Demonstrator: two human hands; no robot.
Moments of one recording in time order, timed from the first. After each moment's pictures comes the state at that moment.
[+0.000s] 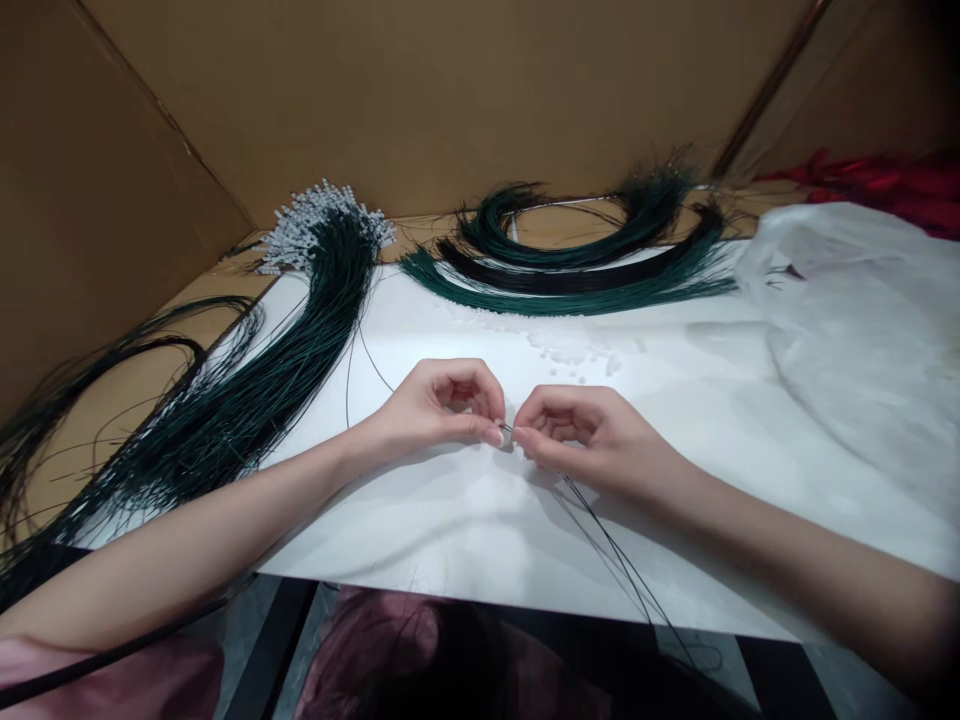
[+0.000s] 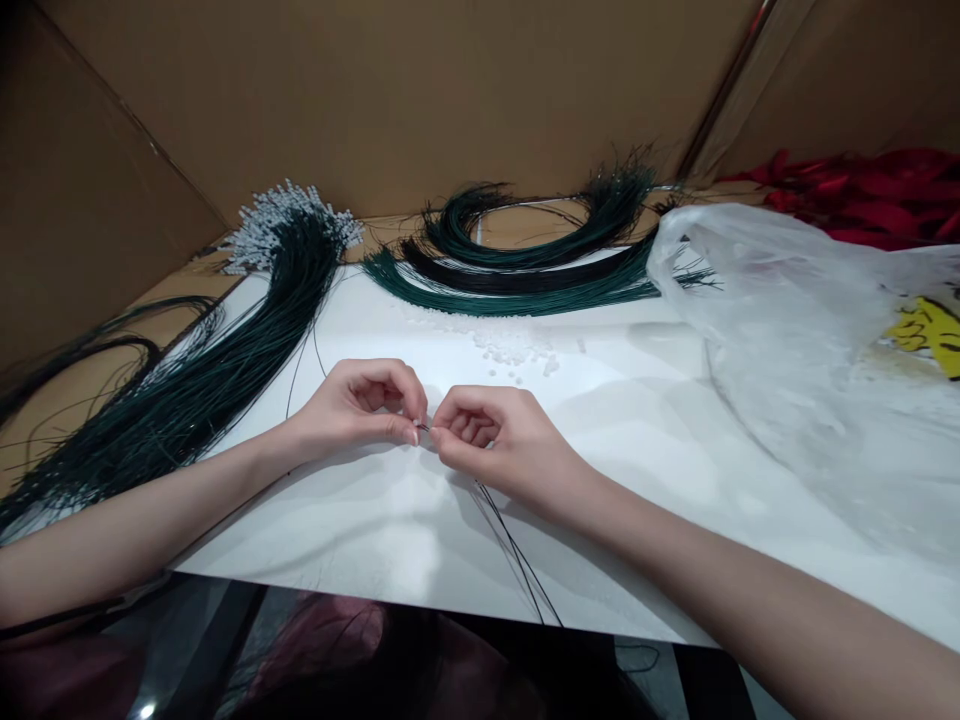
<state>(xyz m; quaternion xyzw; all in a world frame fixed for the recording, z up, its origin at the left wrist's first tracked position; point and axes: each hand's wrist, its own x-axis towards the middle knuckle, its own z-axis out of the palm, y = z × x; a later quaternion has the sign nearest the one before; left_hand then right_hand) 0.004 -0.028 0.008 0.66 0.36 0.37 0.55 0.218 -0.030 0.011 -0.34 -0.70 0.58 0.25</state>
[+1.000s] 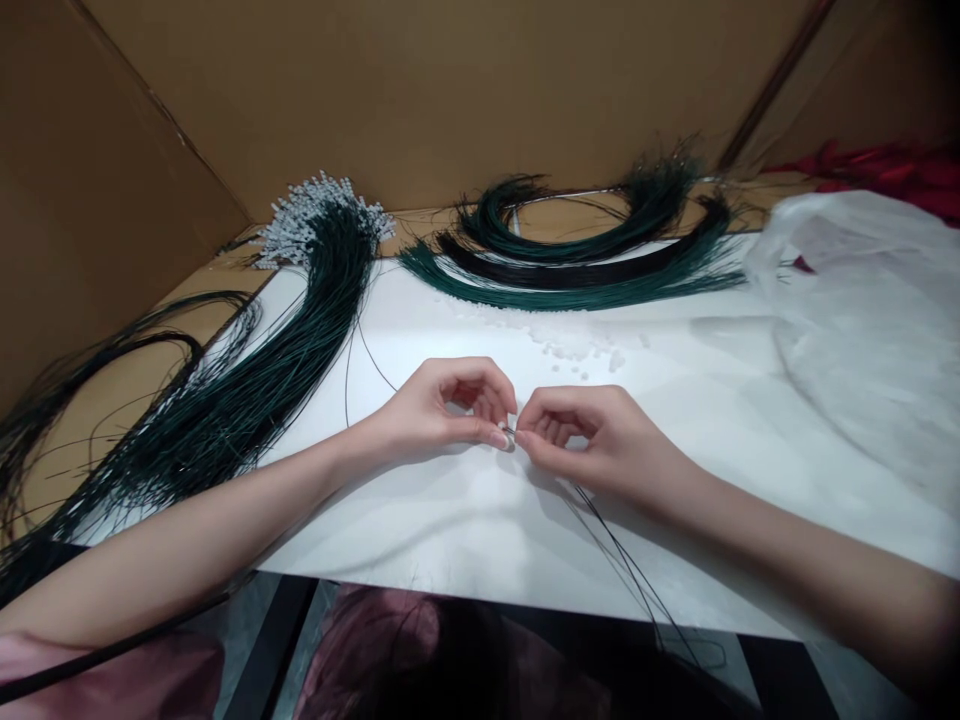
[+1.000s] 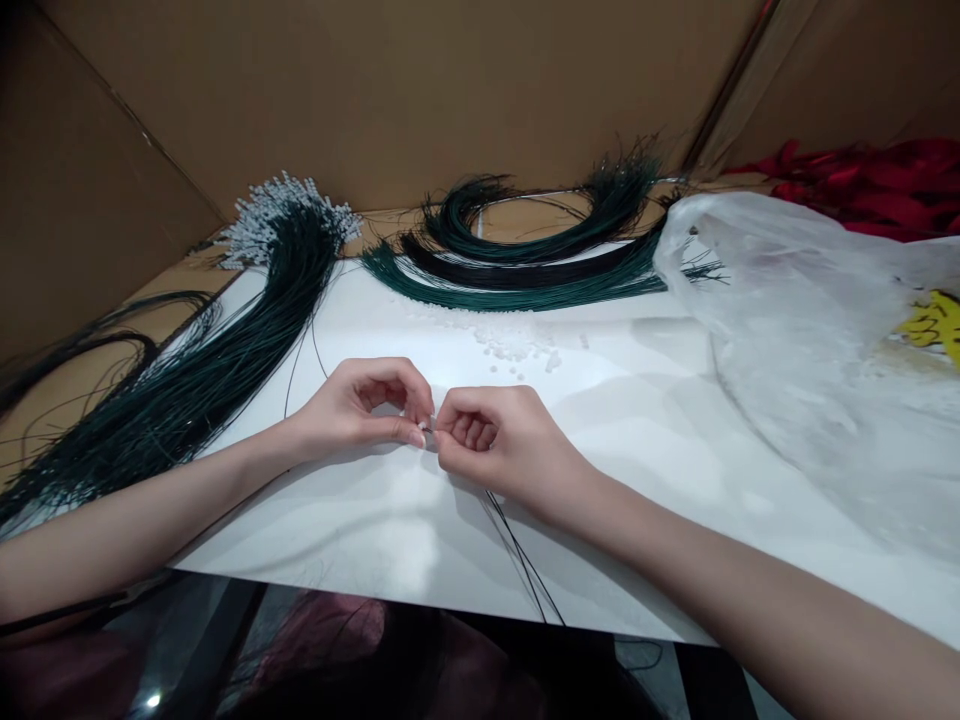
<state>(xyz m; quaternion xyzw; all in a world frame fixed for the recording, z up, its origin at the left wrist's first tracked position) 0.006 -0.028 0.008 0.70 0.36 0.34 0.52 0.218 -0.031 0.013 -0.36 -0.75 0.50 0.24</state>
